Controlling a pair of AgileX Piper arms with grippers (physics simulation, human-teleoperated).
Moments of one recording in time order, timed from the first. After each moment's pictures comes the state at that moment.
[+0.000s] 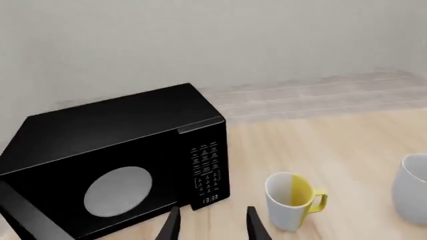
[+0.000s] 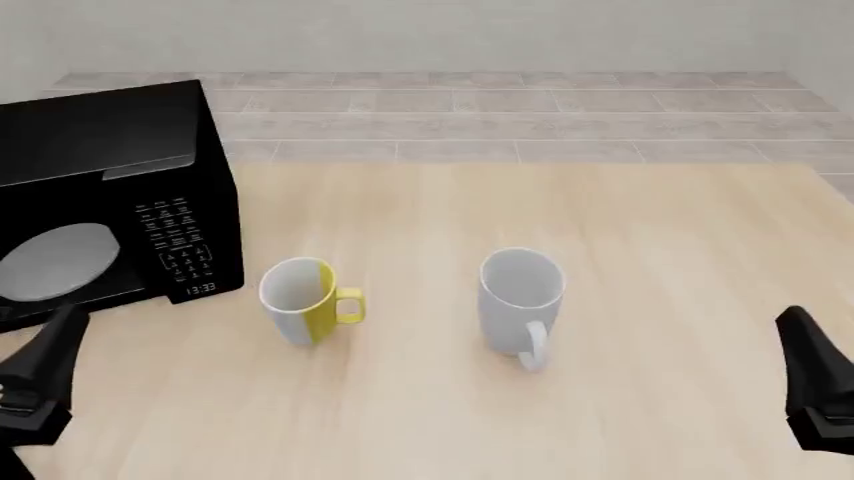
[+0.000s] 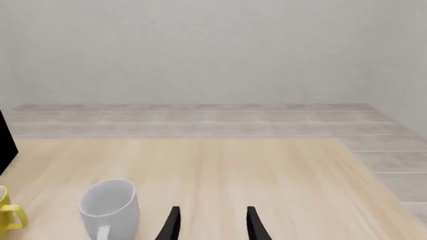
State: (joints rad) left arm -0.05 0.08 -0.08 0.08 0.08; right arm 0.01 0.00 0.00 0.00 0.01
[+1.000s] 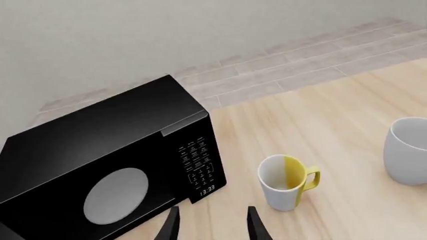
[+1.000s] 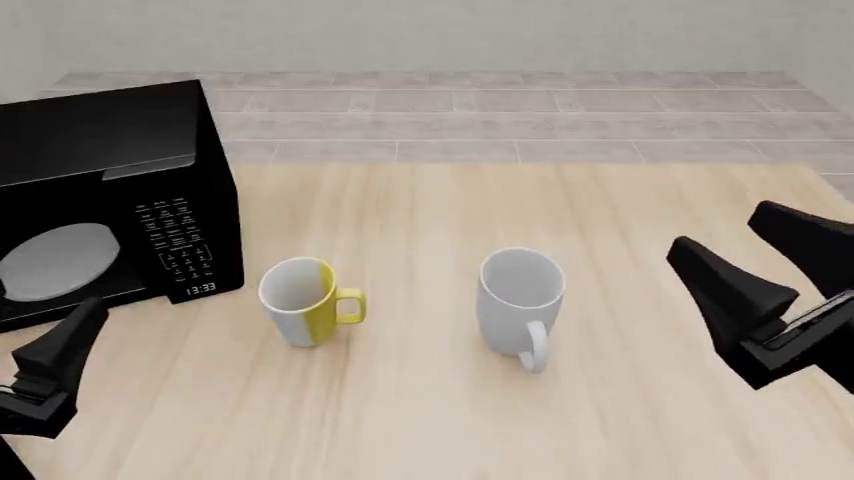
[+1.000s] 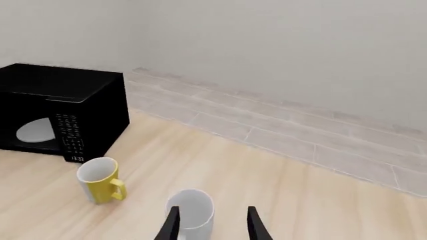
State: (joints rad) left arm -0.12 0.20 -0.20 0.20 0.20; right arm 0.43 0.45 -0.28 -0.08 -0.06
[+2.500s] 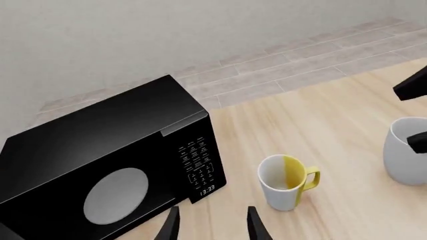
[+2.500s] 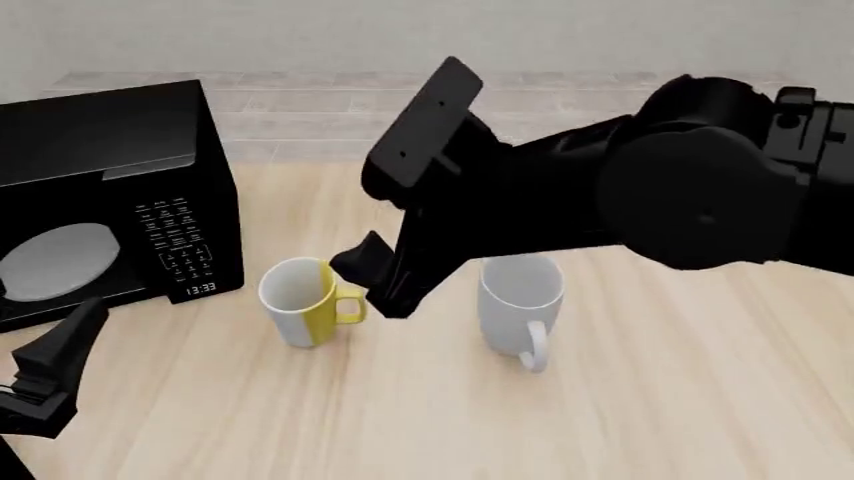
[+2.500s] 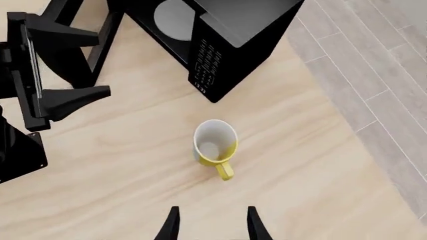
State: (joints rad) left arm -0.12 0.20 -0.20 0.20 0.20; right arm 0.95 1.39 -1.13 0.43 -0.24
